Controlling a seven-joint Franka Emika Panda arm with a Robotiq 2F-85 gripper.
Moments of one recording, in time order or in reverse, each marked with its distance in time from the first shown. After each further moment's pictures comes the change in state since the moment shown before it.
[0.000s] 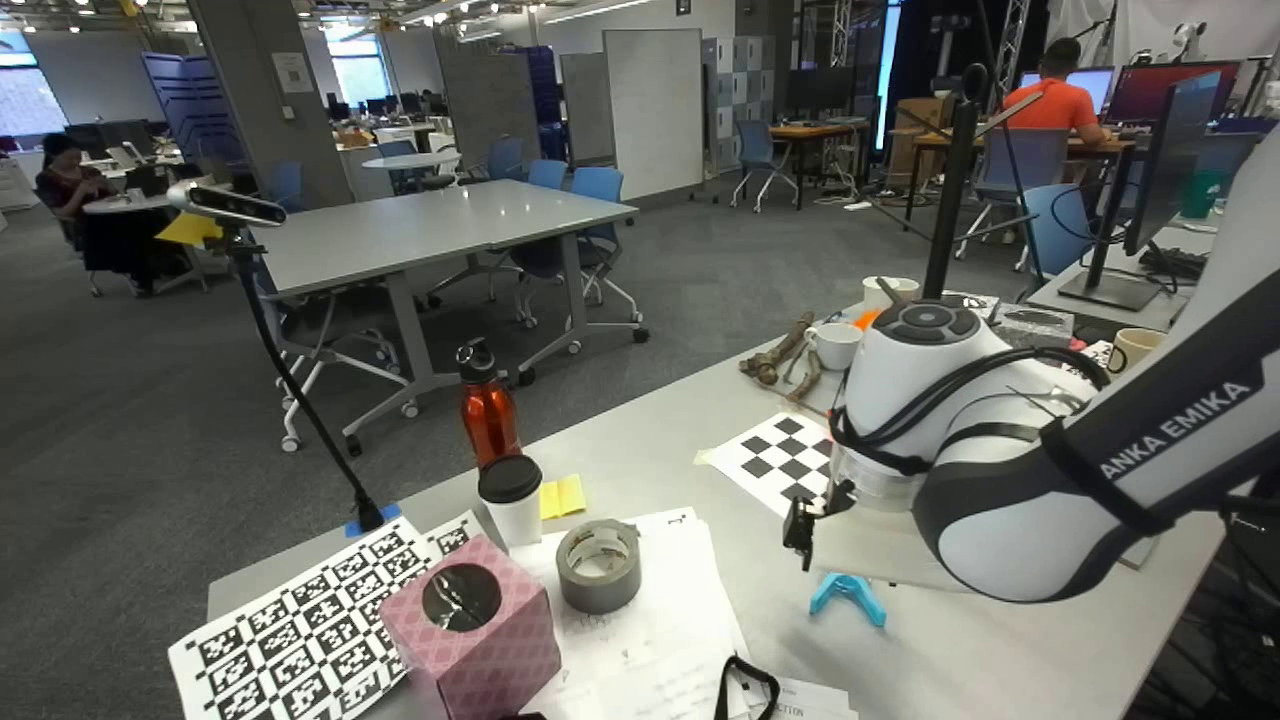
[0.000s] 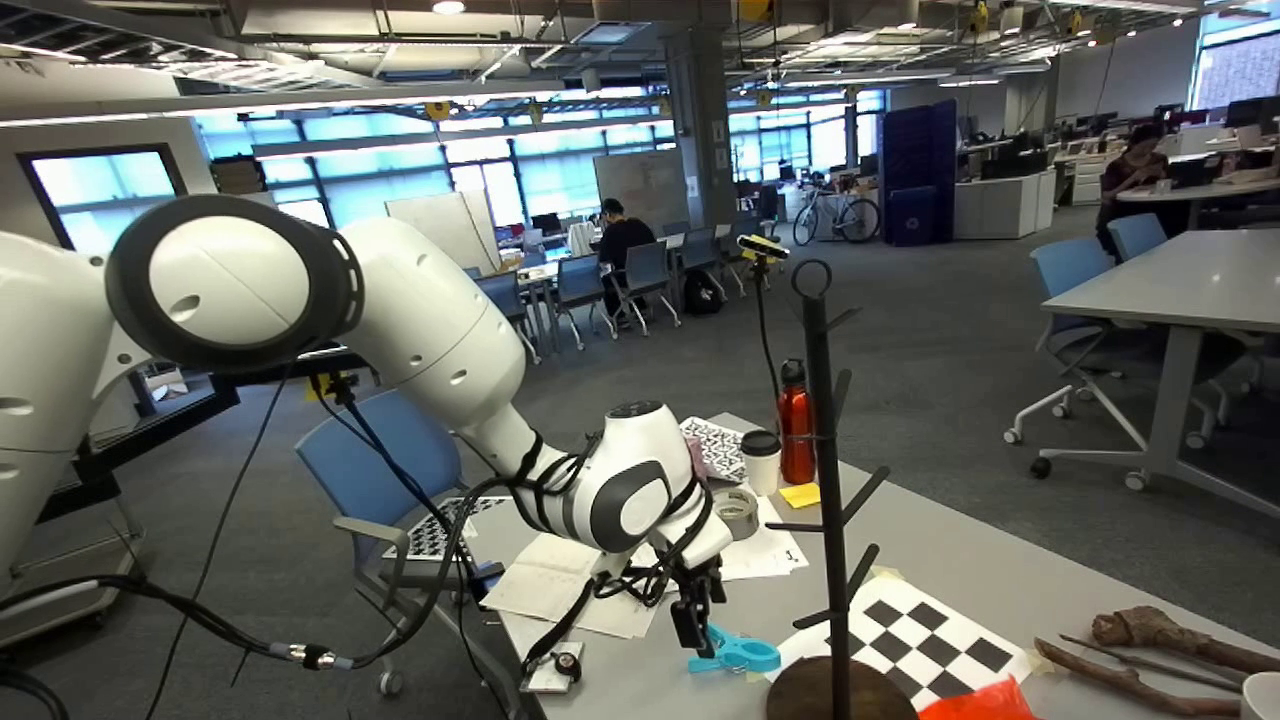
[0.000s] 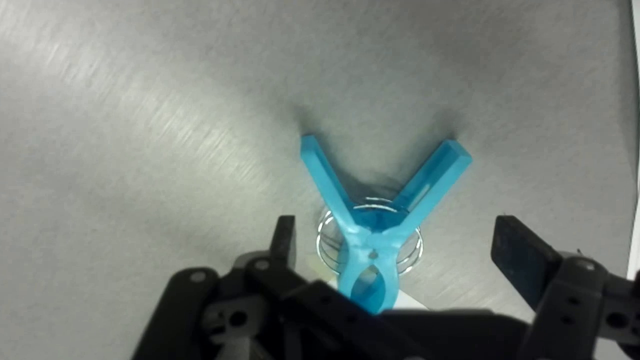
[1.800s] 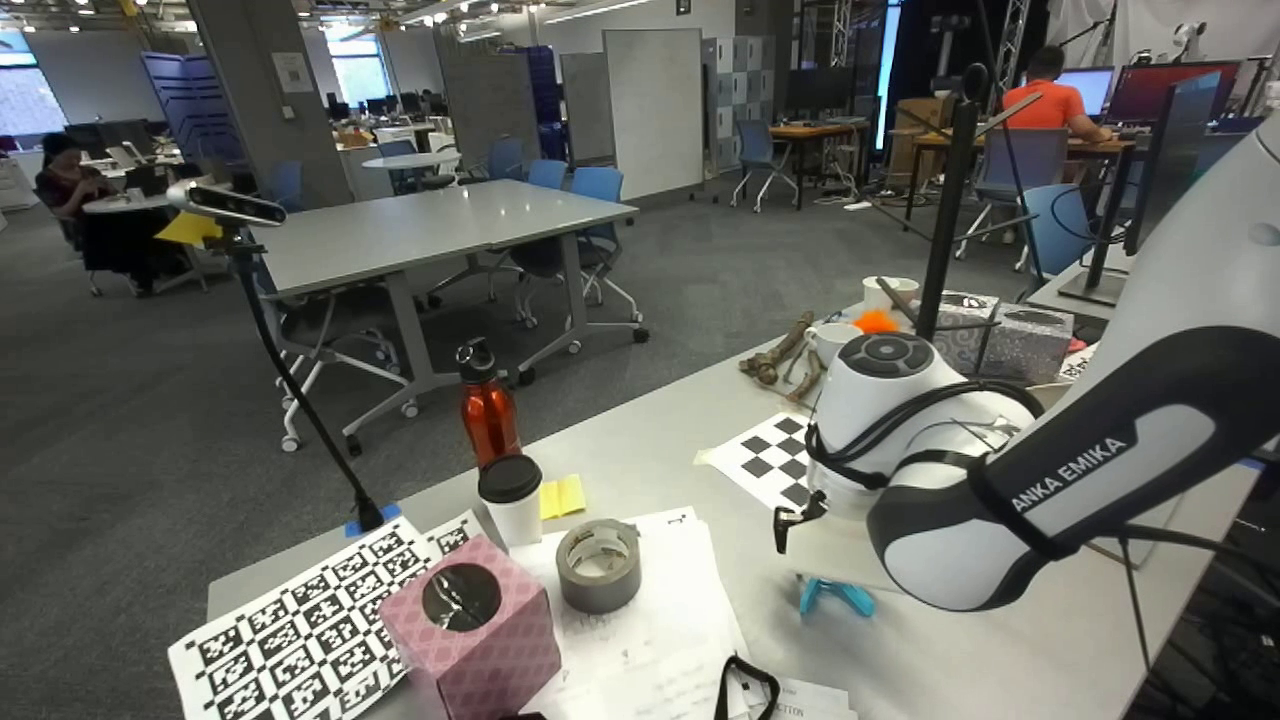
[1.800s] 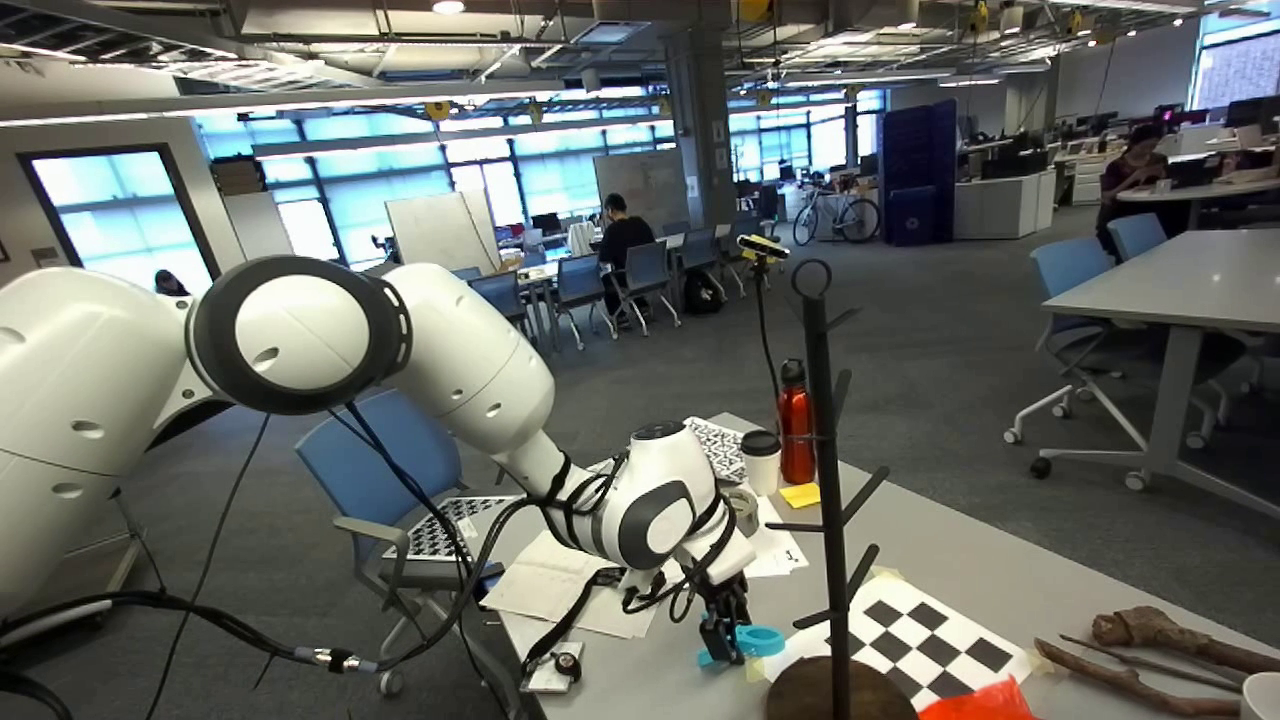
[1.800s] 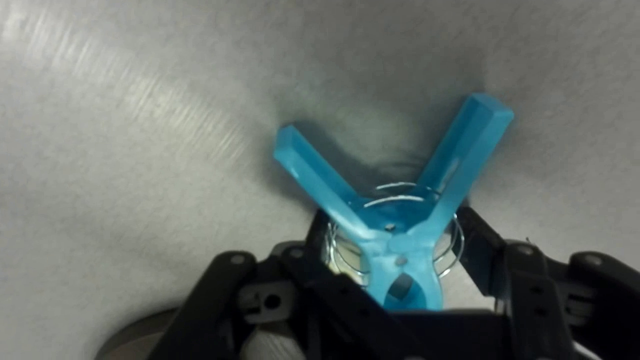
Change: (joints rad) arm 0.027 0.149 -0.050 0.155 0.047 -0.001 0.001
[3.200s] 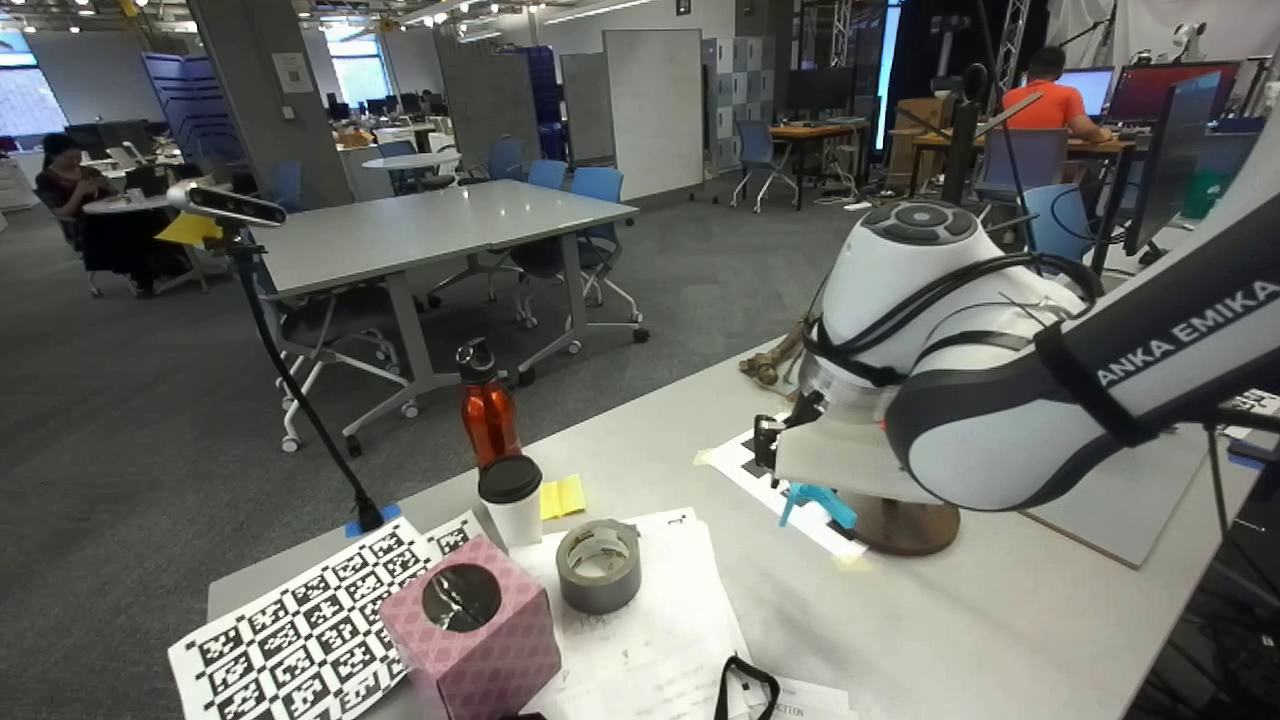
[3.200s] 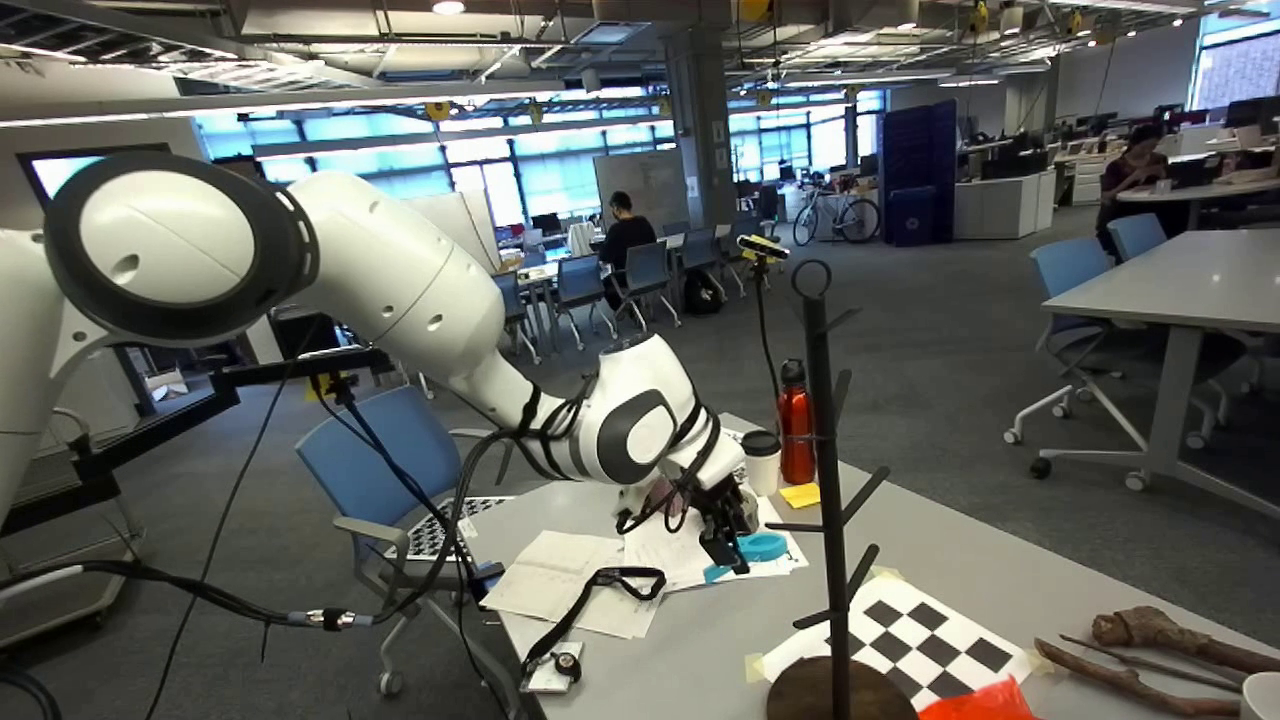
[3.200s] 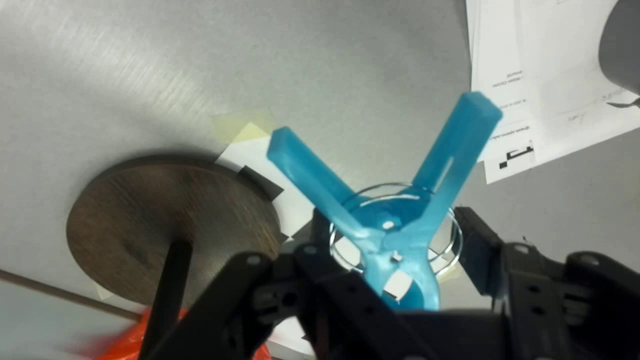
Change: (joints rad) arm 0.065 -0.231 -0.057 -0.087 -0.063 0.001 -0.019
